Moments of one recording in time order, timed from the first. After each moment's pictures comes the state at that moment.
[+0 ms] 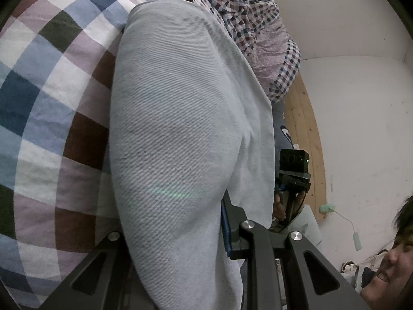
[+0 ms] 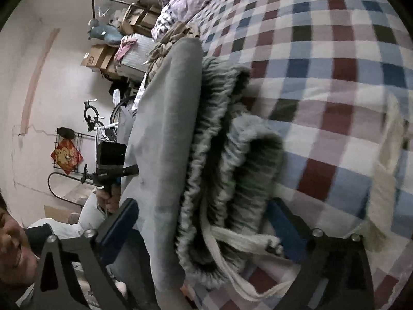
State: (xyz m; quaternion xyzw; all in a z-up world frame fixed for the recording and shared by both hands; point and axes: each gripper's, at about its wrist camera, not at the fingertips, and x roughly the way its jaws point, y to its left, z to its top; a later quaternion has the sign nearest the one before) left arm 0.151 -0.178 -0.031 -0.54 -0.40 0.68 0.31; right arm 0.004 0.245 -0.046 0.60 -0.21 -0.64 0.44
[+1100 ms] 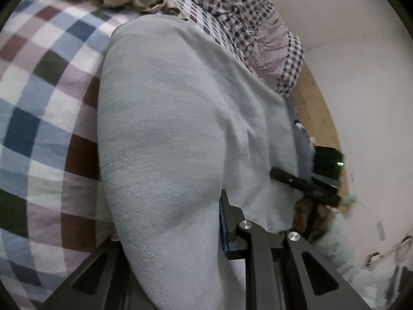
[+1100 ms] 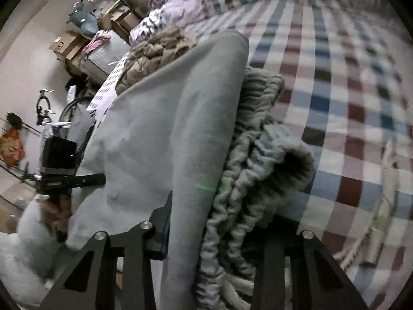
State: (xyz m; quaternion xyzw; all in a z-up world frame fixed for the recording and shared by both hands) left arm 0.165 -0.169 -0.007 -0.54 -0.32 0.73 0.28; right arm 0.057 0.170 0.004 0.54 -0.07 -0.78 0.31
